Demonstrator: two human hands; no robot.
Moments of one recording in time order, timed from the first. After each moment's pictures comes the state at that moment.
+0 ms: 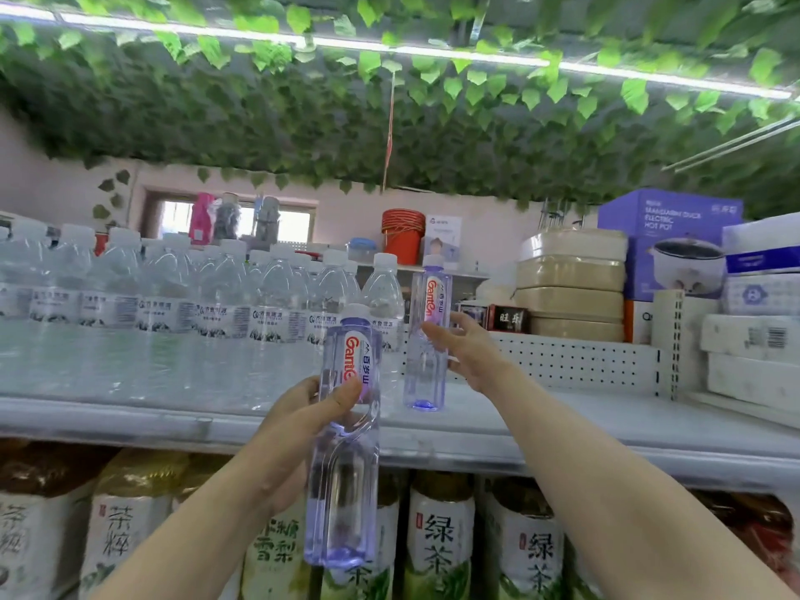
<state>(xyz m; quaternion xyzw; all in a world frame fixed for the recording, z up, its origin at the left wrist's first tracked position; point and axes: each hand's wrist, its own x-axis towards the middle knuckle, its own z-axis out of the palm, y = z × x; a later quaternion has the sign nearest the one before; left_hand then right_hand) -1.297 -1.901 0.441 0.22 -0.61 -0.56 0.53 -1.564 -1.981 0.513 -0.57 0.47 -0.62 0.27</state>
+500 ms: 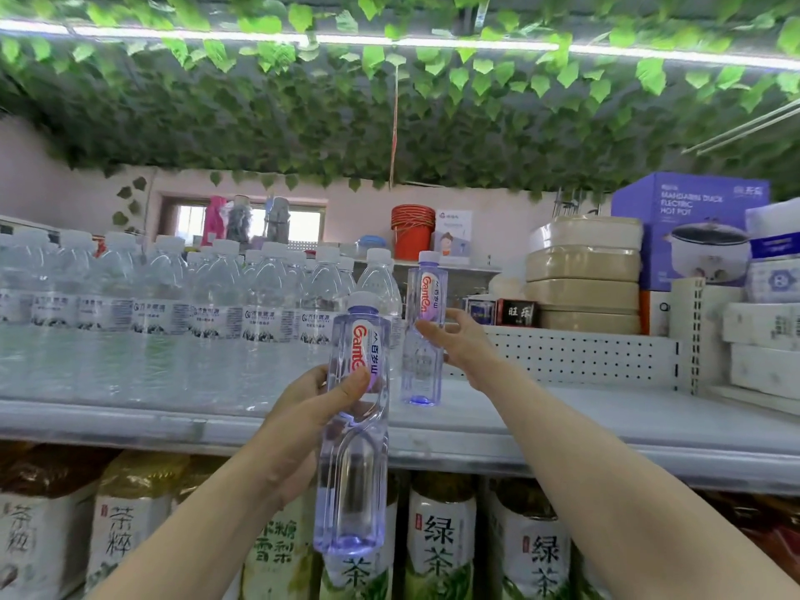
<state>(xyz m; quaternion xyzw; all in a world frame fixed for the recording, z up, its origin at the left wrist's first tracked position) -1.317 -1.903 0.447 0.20 -0.60 -0.55 0.54 -1.571 -2.001 0.512 -0.58 0.49 -0.60 0.24</state>
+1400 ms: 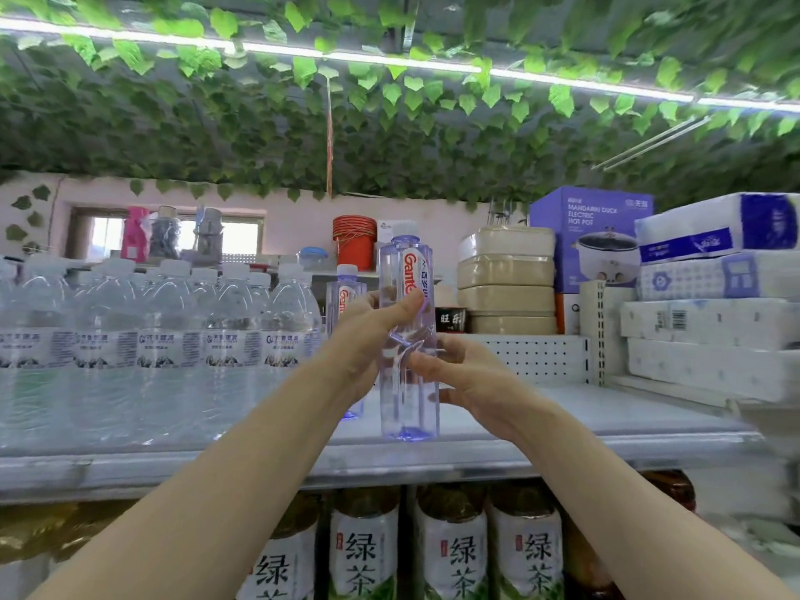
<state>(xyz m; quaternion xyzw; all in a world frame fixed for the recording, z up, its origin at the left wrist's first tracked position) -1.456 -1.892 0.543 0.11 -0.65 -0.56 0.50 -1.599 -1.828 0.507 -0.64 0.44 -0.57 0.26</state>
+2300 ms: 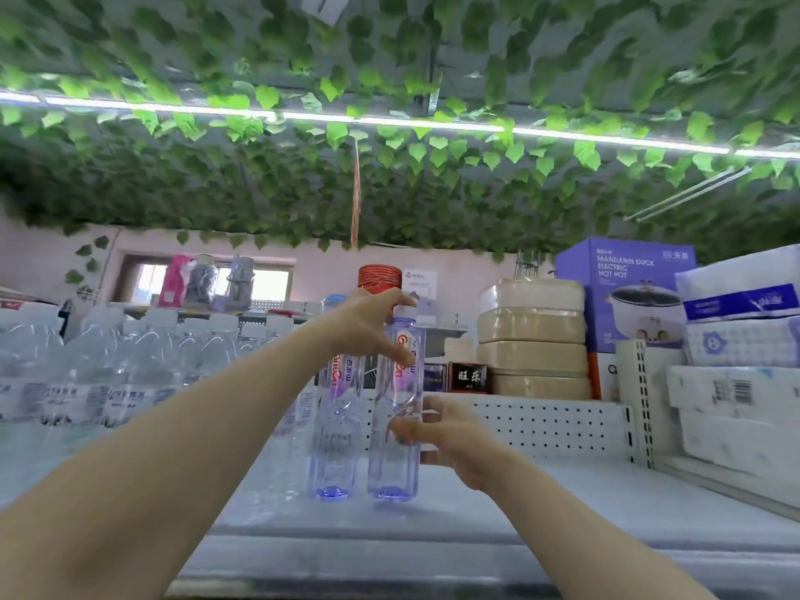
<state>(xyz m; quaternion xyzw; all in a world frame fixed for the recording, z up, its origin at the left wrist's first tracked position) -1.481 -1.989 0.635 0.31 -0.89 0.02 0.34 -1.654 -1.945 0.512 -0.62 0.48 -0.54 0.30</state>
